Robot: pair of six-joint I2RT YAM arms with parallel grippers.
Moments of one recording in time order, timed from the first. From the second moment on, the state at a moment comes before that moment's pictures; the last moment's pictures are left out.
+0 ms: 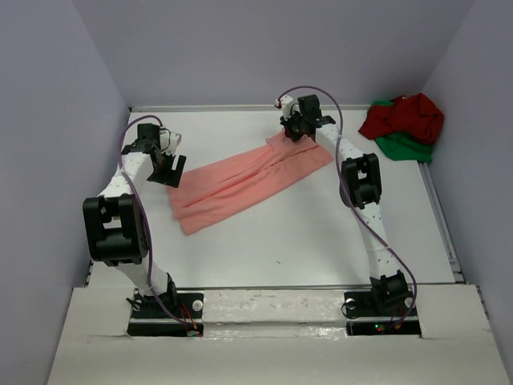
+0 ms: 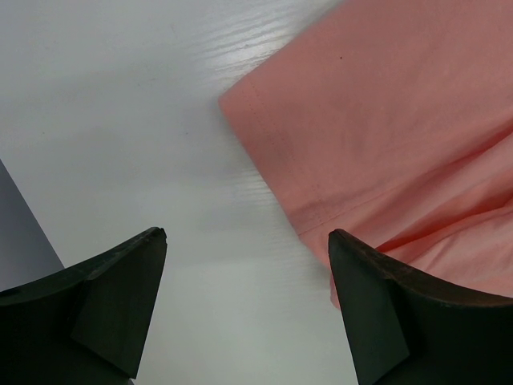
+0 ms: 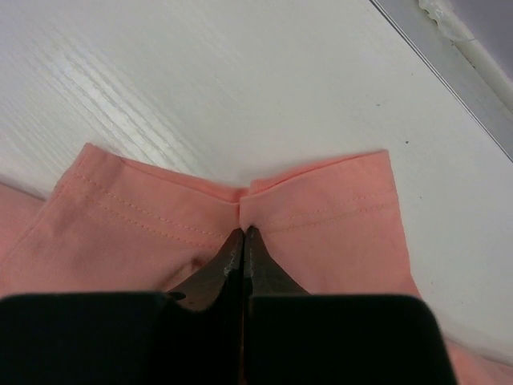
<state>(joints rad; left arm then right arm) 0.06 1.65 1.23 -0.66 -0.01 0.32 0.31 2.66 2.39 -0.43 -0.29 -0.42</state>
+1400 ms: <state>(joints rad) 0.06 1.57 1.24 -0.67 0.06 0.32 0.30 2.29 2.10 -0.71 -0.30 -0.53</state>
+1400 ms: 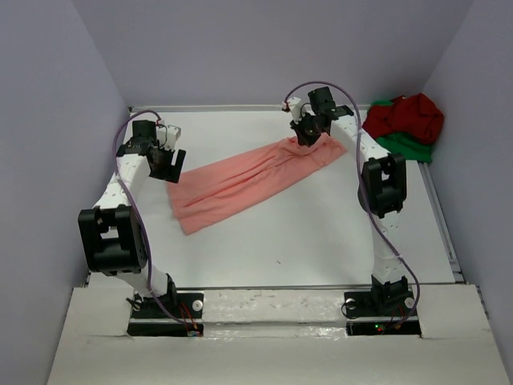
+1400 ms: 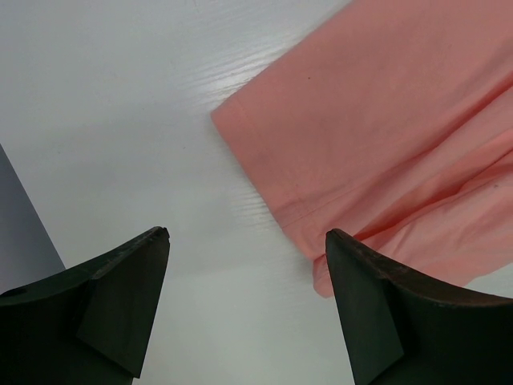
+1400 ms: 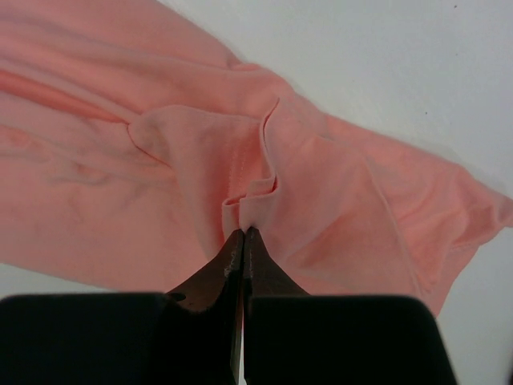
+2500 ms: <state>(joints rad) 0.06 1.53 1.23 -0.67 0.11 0.32 0.30 2.03 1.83 -0.82 -0.28 -0.57</state>
